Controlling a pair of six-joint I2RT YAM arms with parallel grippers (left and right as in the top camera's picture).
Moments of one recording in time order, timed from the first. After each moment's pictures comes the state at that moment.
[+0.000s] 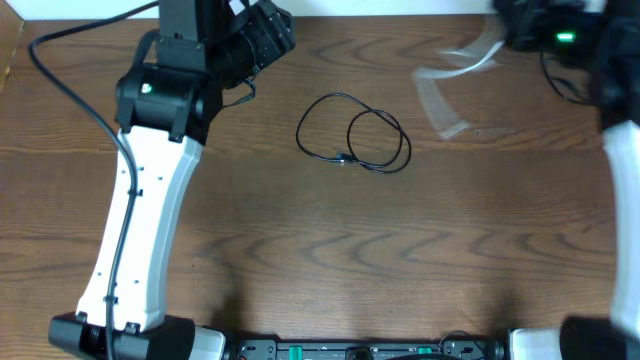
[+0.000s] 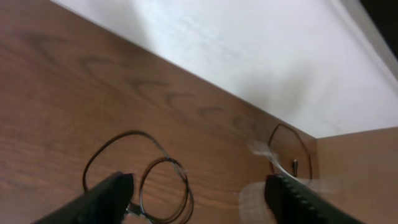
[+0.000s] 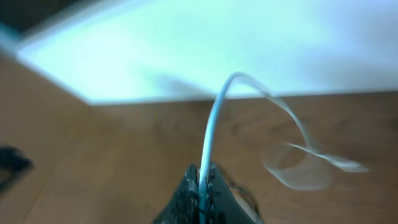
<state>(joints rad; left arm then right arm) -0.22 1.60 1.84 -0.83 0.19 -0.71 -0.03 1.58 1.87 -0.74 -0.49 0.30</state>
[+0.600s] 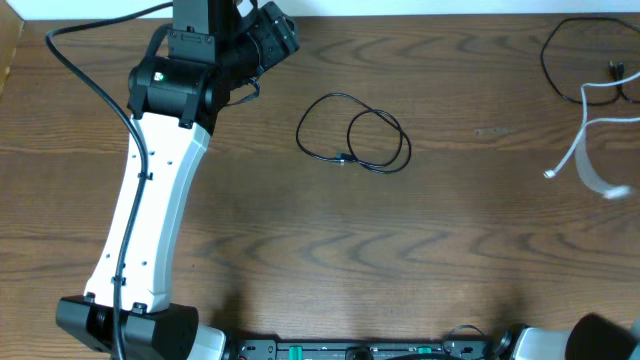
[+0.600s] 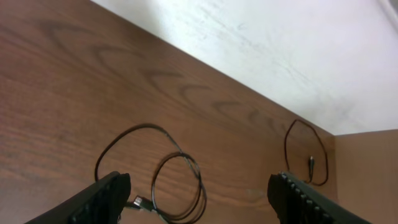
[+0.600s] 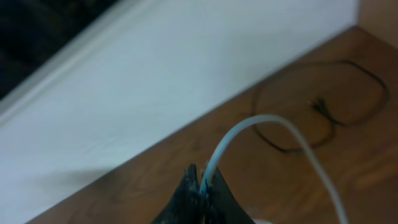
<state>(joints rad) -0.22 1.65 1.84 -0.85 0.18 -0.71 -0.49 1.55 1.91 -0.86 -0.36 0.38</state>
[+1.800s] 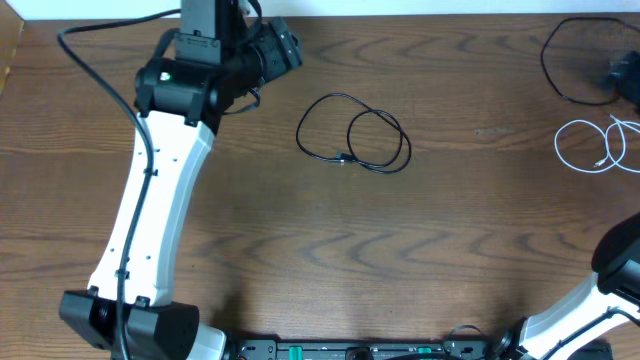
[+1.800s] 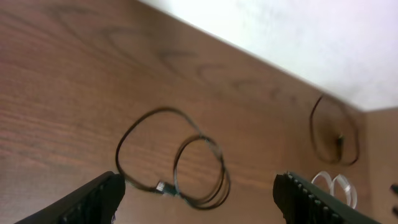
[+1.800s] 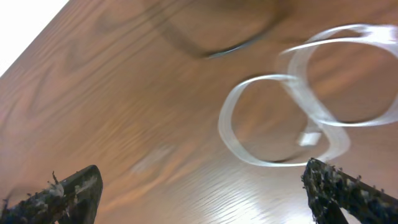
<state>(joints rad) -0.23 1.66 1.80 -0.90 0.18 -0.61 -0.48 1.97 1.90 -1.05 -0.28 0.17</state>
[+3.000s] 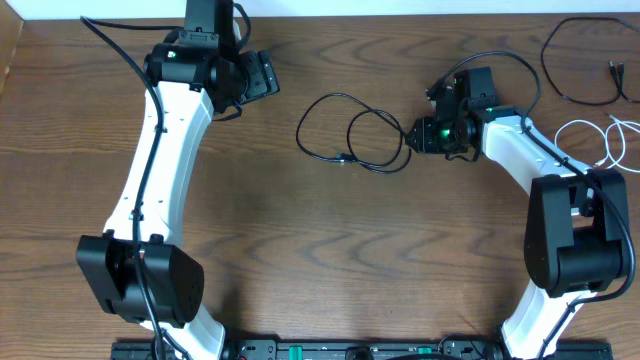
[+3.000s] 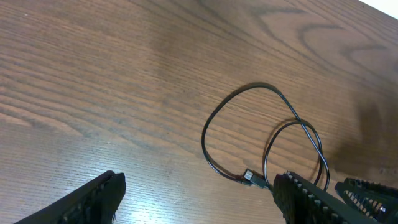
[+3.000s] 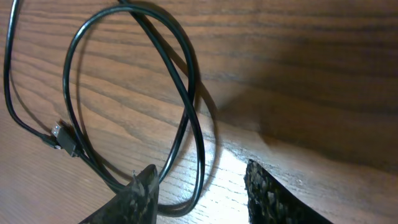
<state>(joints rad) -0.13 1.81 1.78 -1.02 0.10 -0.43 0.14 1.96 1.26 -0.45 -0.39 0.18</state>
